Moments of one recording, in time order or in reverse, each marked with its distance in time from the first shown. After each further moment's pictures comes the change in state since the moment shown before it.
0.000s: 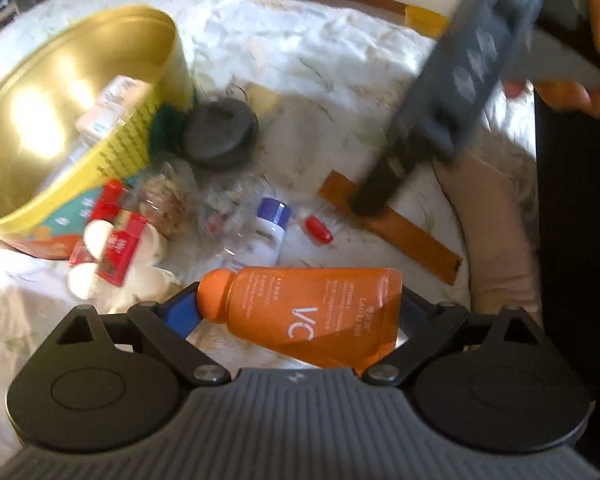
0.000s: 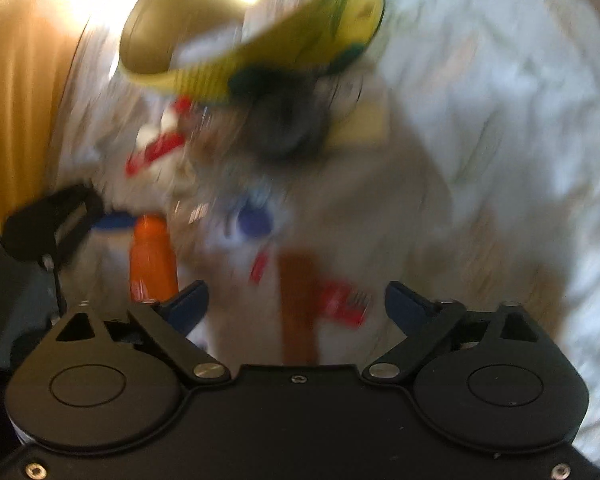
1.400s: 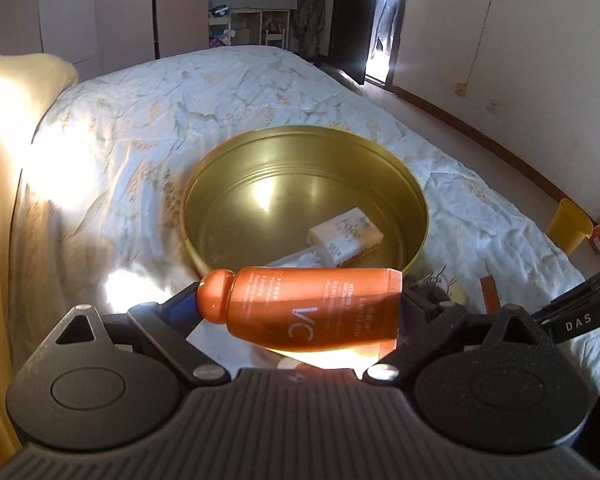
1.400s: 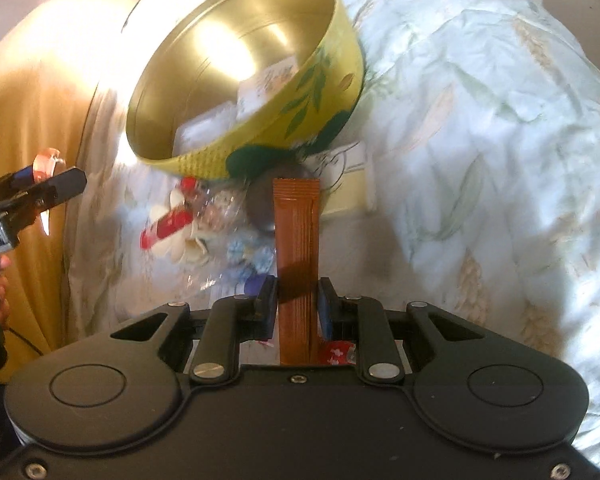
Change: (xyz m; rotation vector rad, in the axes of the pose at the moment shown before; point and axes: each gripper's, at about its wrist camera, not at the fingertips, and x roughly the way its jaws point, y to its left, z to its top) left arm -0.084 0.100 0.023 -0.529 -0.326 0.341; right arm -0.021 -0.018 0.012 0.082 -0.214 0.053
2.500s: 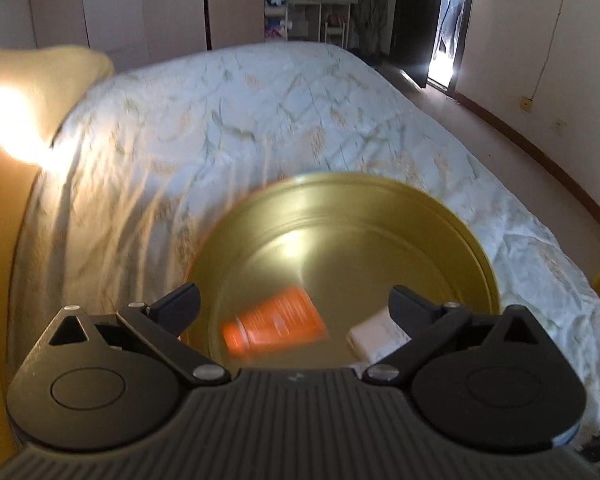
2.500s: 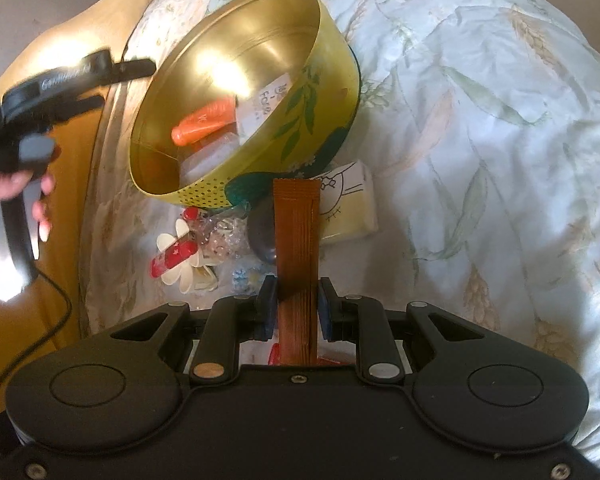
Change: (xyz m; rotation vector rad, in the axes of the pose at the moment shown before) left arm 0.076 0.002 0.075 -0.116 0.040 0.157; right arm 0.001 -0.014 0.010 0.053 -0.025 0.072
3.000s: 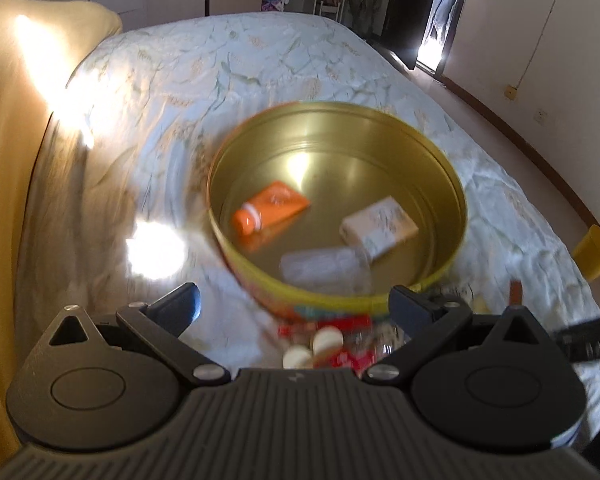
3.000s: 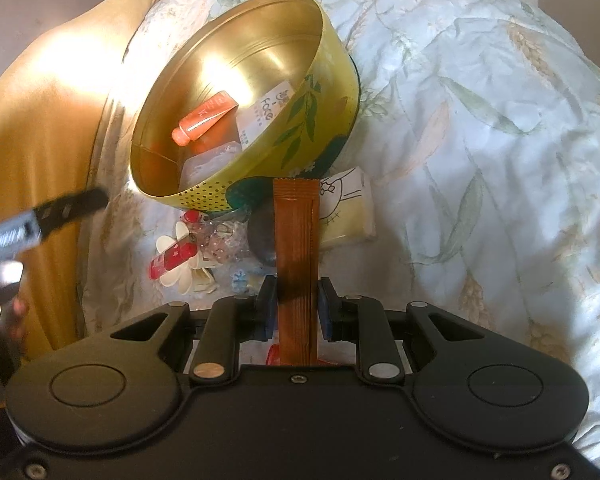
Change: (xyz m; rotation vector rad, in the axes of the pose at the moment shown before) left arm -0.066 0.024 -0.078 -0.044 0.069 -0.062; right arm -0.005 0.002 -0.002 -0.017 -0.021 -0.025
